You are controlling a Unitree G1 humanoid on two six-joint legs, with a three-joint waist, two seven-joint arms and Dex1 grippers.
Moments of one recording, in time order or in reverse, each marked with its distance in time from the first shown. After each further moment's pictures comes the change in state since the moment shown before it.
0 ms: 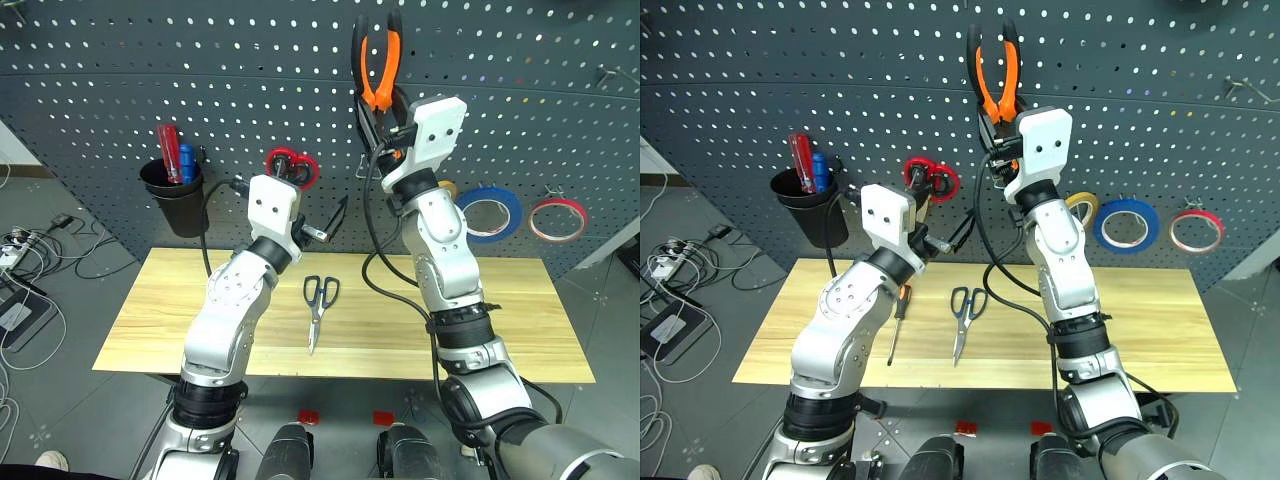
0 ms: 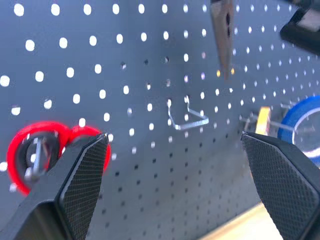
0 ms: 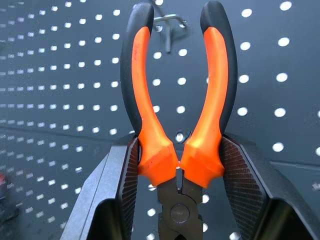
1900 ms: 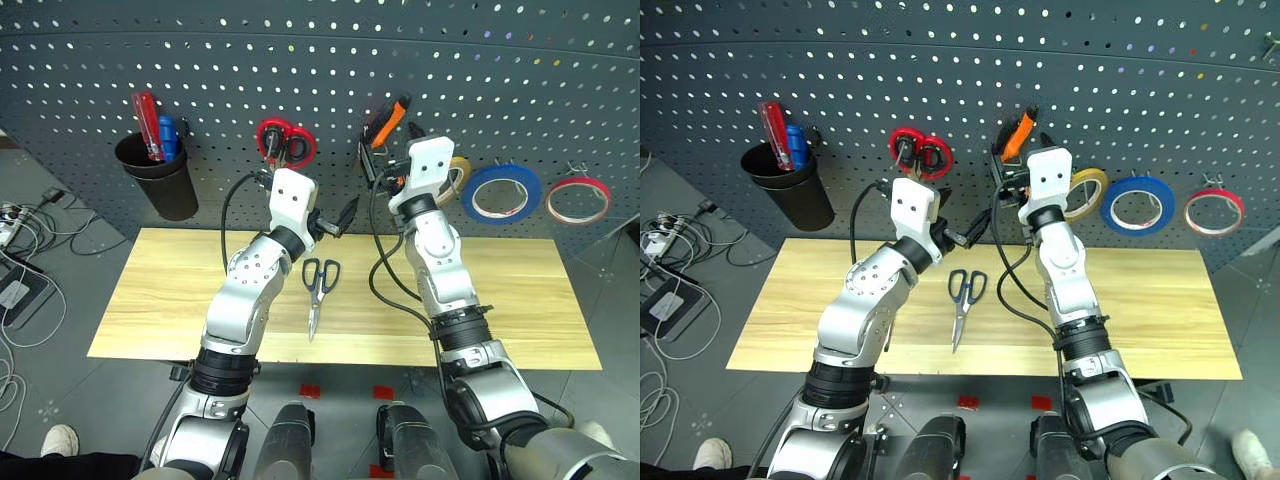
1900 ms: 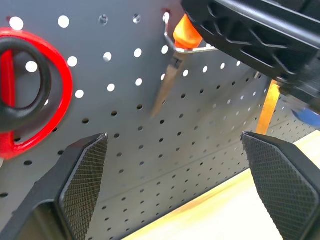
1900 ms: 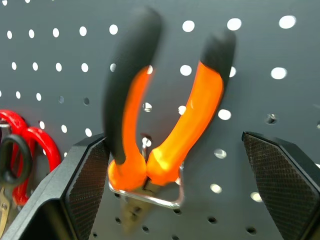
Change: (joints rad) left arm -0.090 -0.023 -0.018 0.183 0.001 0.002 -0.048; right arm 0.106 -0.045 0.003 0.047 -0.035 -0.014 -0.004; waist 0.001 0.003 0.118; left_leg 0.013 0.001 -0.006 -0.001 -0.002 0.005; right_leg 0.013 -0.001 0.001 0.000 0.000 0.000
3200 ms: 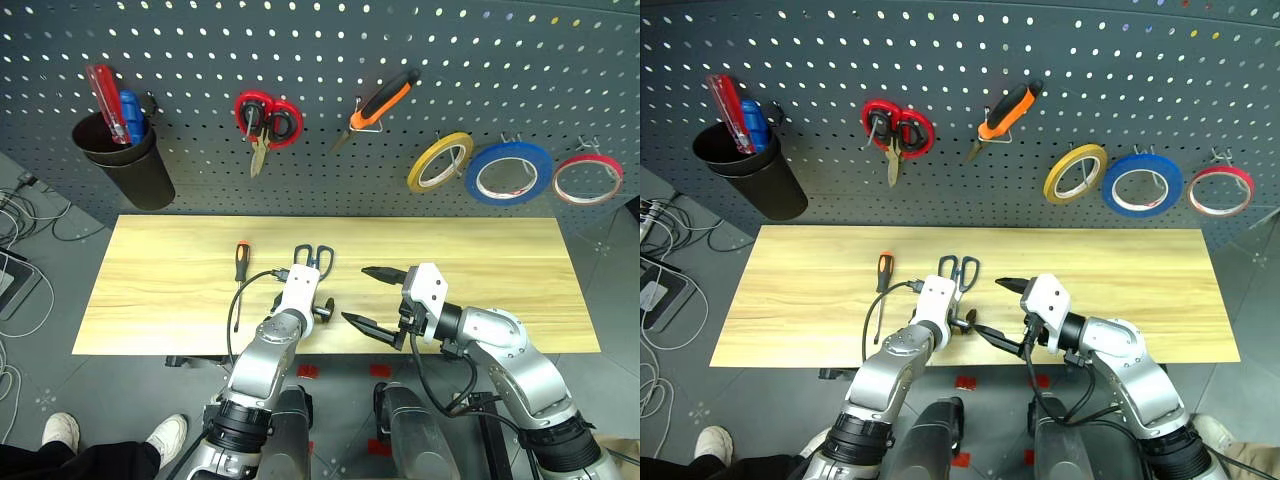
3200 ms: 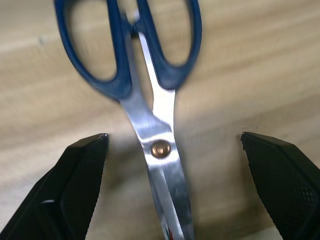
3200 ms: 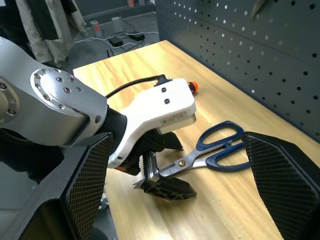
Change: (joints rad) left arm 0.275 -0.102 -0.116 0.077 0.202 0.349 0.248; right arm 0.551 -0.413 0.223 -0.648 0.232 0.426 0.667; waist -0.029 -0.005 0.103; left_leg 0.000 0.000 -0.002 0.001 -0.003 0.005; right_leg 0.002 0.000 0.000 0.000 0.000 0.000
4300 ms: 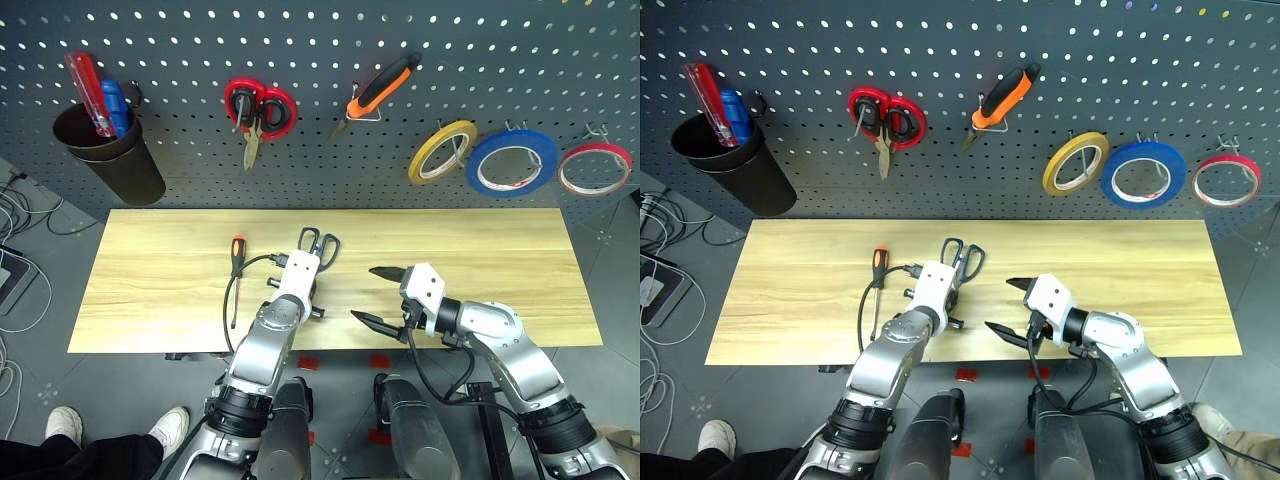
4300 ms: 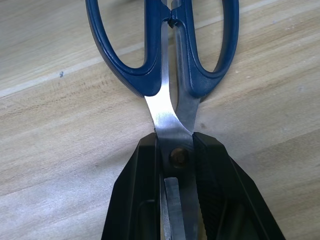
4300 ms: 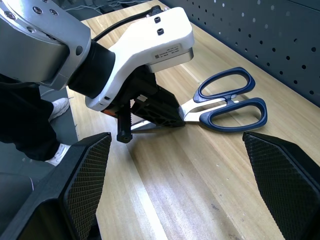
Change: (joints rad) left arm -0.066 0.031 0.010 0.017 0.054 0.004 0.010; right arm -0.061 -0.022 0.008 0.179 -0.078 -0.093 0.018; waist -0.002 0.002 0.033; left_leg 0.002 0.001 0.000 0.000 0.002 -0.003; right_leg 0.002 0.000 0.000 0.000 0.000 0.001
